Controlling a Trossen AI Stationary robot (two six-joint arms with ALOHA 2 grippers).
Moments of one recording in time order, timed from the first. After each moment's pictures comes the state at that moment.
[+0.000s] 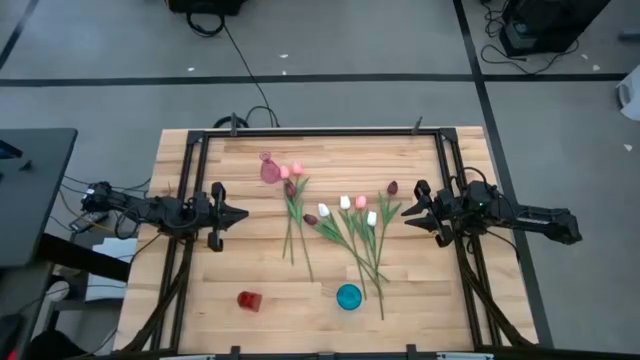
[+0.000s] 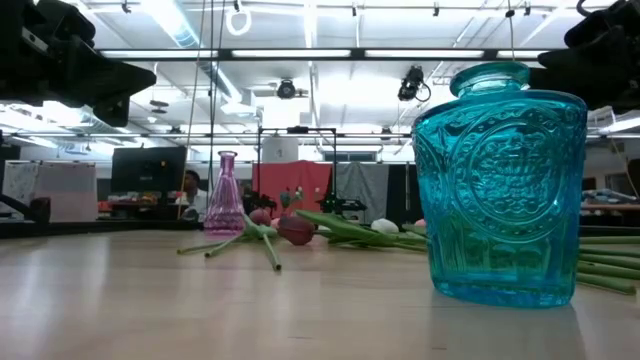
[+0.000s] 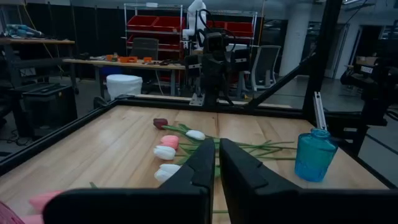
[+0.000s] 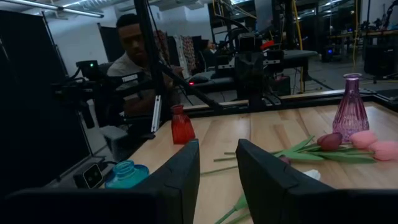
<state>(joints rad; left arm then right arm) -0.30 0.00 0.01 0.06 -0.39 -0.06 -0.18 0.01 0.01 0.07 -0.40 0.21</state>
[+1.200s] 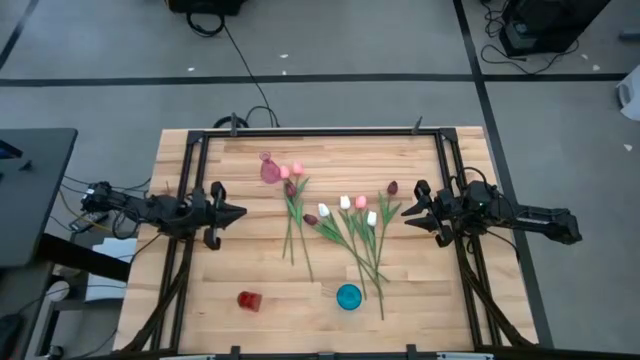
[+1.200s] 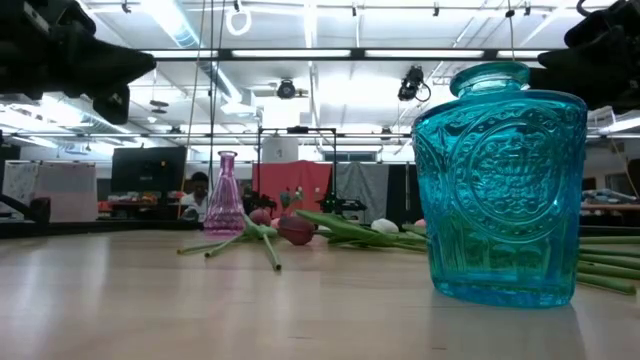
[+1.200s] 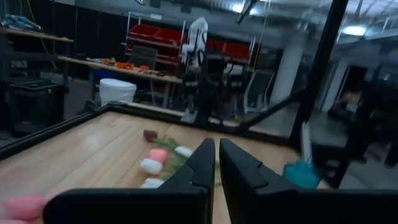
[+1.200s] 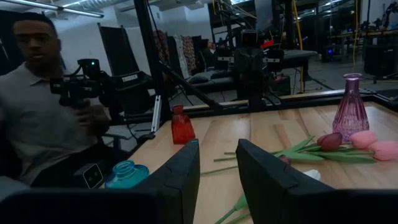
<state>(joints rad) -0.30 0.00 0.01 0.16 -0.39 -0.18 -0.18 0.01 0.01 0.07 -0.40 0.21</state>
